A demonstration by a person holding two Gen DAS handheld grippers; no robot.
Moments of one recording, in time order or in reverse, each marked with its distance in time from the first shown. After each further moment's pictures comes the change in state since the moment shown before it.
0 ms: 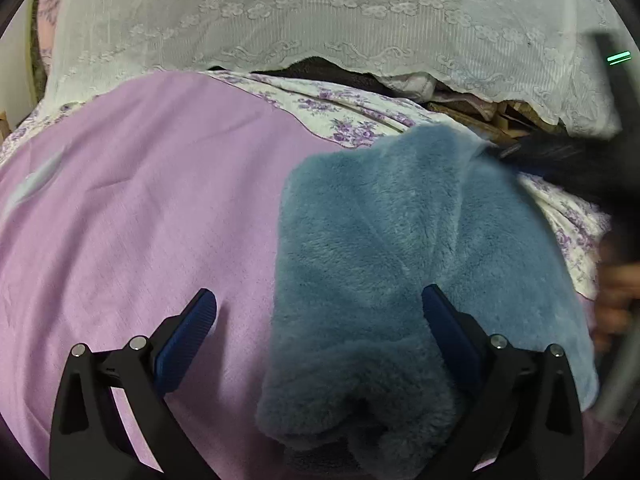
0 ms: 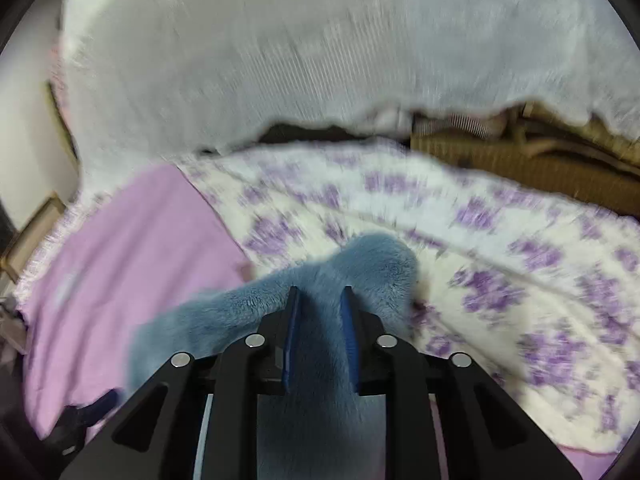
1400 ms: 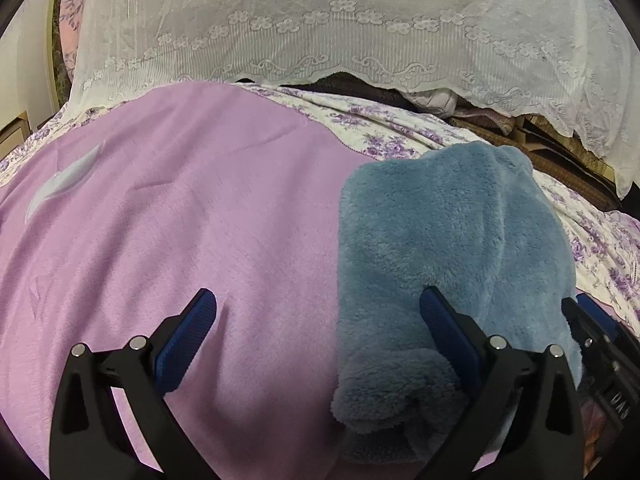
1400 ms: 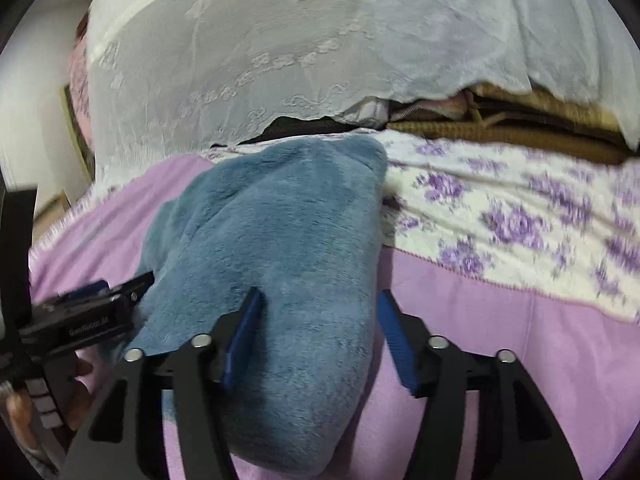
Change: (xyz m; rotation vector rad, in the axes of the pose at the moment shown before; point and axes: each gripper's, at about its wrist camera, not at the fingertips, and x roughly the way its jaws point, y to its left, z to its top) left arm -0.020 0.020 -0.009 -0.015 -0.071 0.081; right arm -0.078 -0.017 -0.134 0.034 -0.184 0.036
